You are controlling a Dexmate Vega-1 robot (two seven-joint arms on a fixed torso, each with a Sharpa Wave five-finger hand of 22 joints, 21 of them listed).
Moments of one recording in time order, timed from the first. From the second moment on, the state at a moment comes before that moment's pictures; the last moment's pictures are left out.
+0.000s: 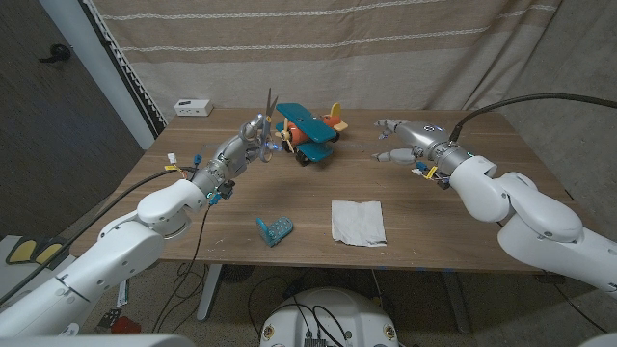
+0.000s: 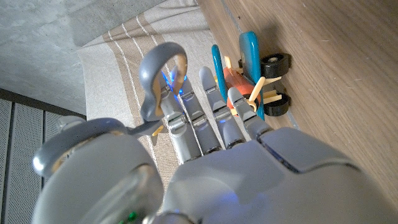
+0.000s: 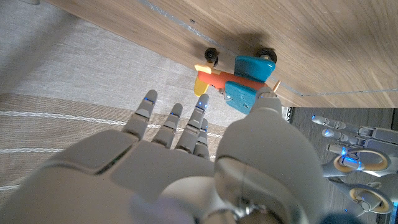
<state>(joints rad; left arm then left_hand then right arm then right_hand) 1.31 0.88 0.11 -2.08 -0.74 -0.02 0.05 0.52 -0.16 -0.34 -0.12 0.37 1.15 -0.05 0.57 0.49 0.86 -0.17 0.75 0.77 0.78 -0.08 0.24 0.74 0.22 0.02 0.59 0.21 -1.18 -1.10 -0.33 -2.44 -0.57 -0.54 0.10 0.80 0.13 -0.16 -0.07 0.51 0.07 -0.04 0.28 0.33 0.41 -0.15 0.34 0.38 0.18 -0.04 0.19 0.38 0.18 0.18 0.27 0.18</state>
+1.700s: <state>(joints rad) 1.23 0.90 0.15 -2.04 -0.78 0.01 0.00 0.52 -0.15 -0.34 -0.12 0.37 1.17 -0.05 0.57 0.50 0.86 -0.16 0.76 0.77 0.79 -0.08 0.24 0.74 0.21 0.03 0.58 0.22 -1.05 -1.13 -0.52 -2.44 -0.51 -0.68 0.26 0.89 0.16 -0.12 -0.11 0.53 0.06 -0.01 0.27 0.30 0.37 -0.17 0.34 0.38 0.15 -0.04 0.19 0.33 0.16 0.15 0.23 0.18</state>
